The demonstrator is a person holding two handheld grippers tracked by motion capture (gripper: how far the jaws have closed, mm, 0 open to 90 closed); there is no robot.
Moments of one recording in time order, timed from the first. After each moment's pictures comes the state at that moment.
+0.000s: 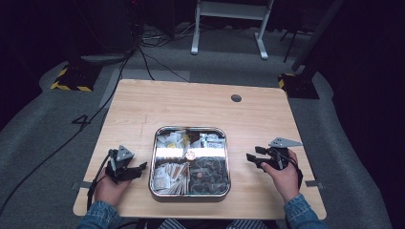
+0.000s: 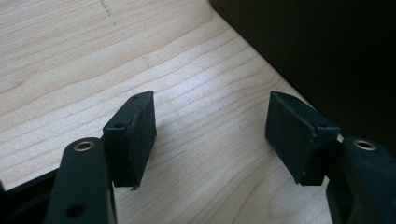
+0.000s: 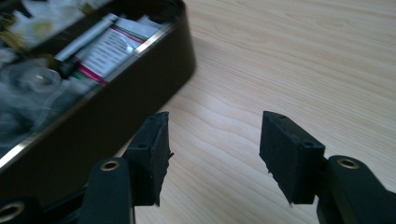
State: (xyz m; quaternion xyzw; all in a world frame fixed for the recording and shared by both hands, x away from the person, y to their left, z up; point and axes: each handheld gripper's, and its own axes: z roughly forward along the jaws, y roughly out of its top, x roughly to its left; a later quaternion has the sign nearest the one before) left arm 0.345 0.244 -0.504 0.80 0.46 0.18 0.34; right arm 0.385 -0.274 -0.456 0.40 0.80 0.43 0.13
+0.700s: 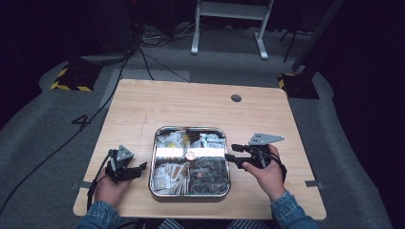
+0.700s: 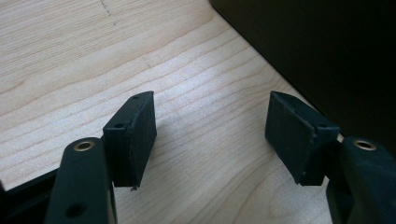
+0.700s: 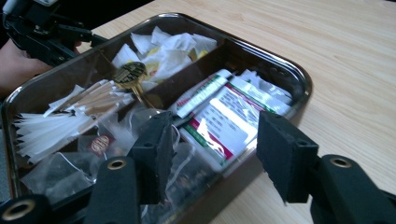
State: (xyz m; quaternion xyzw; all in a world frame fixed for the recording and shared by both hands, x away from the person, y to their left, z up) left arm 0.345 0.244 -0.504 0.80 0.46 0.18 0.34; right arm 0.375 -0.202 -0.420 0.31 0.82 0.47 0.09
